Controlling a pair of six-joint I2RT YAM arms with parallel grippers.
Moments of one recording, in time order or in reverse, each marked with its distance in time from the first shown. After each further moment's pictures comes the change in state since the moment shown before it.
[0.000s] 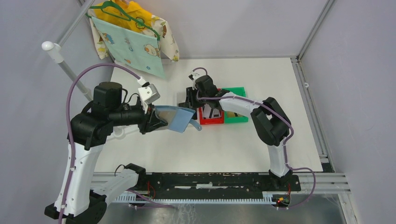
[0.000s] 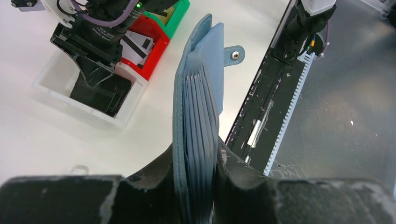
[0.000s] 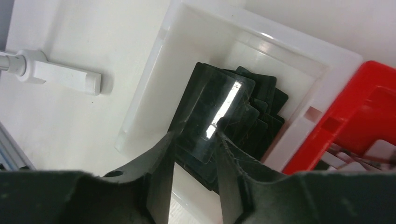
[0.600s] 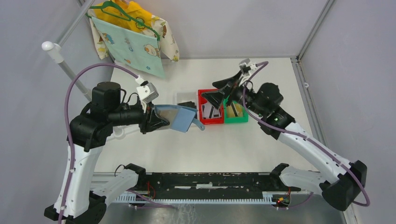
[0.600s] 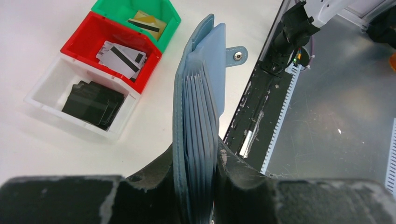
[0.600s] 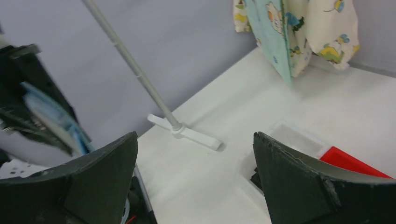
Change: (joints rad) left arm 0.000 -0.010 -0.002 0.055 0.045 -0.050; right arm -0.035 -0.888 -0.404 0.241 -0.065 -0.017
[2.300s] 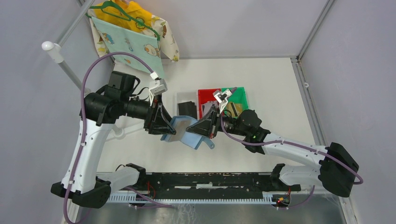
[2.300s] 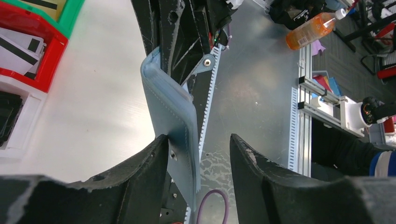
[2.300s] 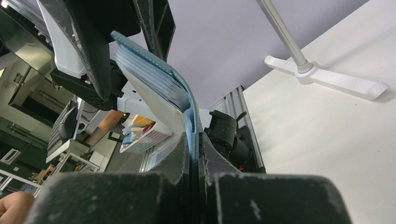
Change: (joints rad) left arm 0.000 0.200 0.097 -0.233 0.297 0.062; right arm 0.261 0.031 -0.385 0.568 -0.201 0.423
